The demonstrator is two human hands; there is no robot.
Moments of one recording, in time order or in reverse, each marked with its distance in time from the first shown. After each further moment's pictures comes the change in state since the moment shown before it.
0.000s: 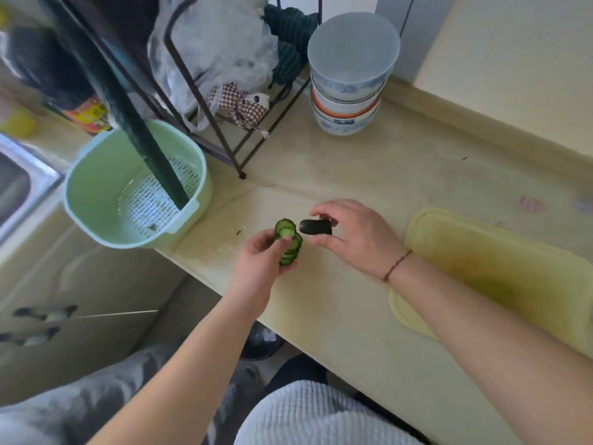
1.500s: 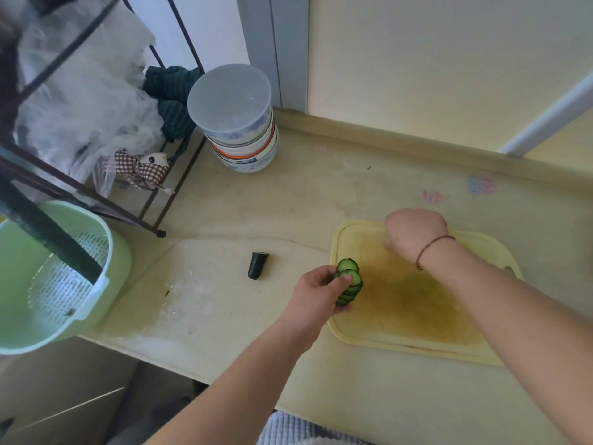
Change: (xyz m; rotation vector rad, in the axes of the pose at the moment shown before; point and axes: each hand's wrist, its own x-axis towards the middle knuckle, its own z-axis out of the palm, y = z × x) left_hand -0.025 -0.034 0.148 0.254 -0.494 -0.183; right_hand -0.067 0.102 -0.114 -0.793 -0.295 0.729
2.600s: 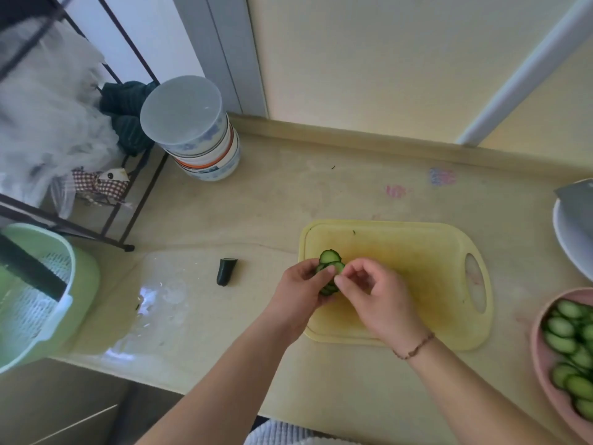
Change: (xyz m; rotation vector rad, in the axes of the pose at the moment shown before) left_hand 0.009 0.003 0.026 -0.037 -0.089 0.034; right_hand -0.108 -0.020 0.046 1.337 0.287 0.030
